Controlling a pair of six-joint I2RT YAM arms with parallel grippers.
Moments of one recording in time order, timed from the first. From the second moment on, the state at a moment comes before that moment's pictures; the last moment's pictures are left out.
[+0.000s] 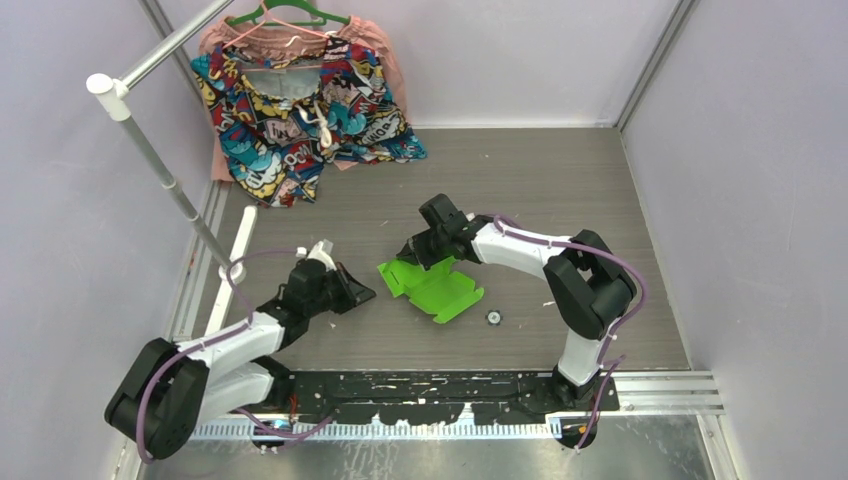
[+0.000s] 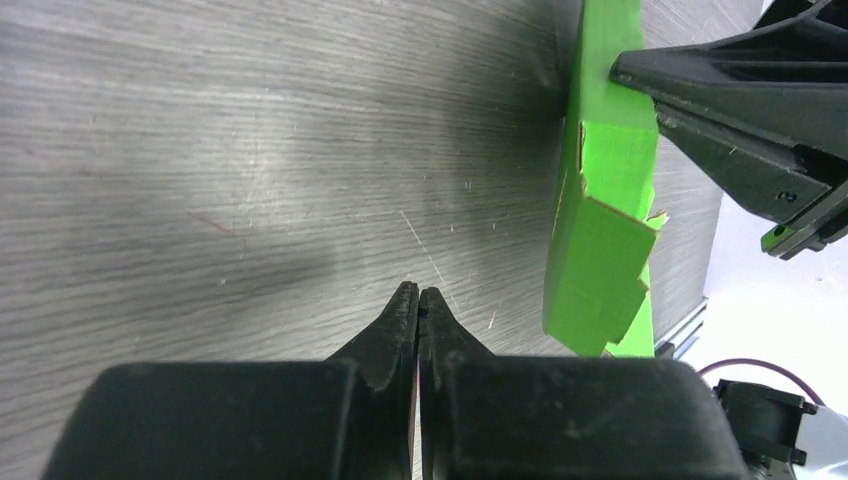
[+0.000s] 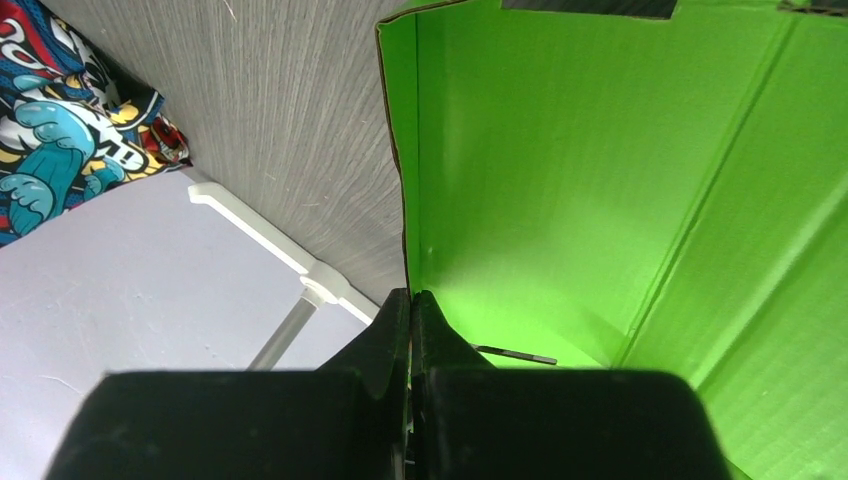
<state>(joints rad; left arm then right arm) -0.50 1.06 0.23 0.23 0.18 -0.93 0.74 1.78 1.13 -0.28 -0.13 1.81</state>
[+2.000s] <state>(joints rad) -0.58 1.52 0.63 0.14 0.23 -0.77 0.76 2.04 1.37 -0.43 -0.10 1.58</state>
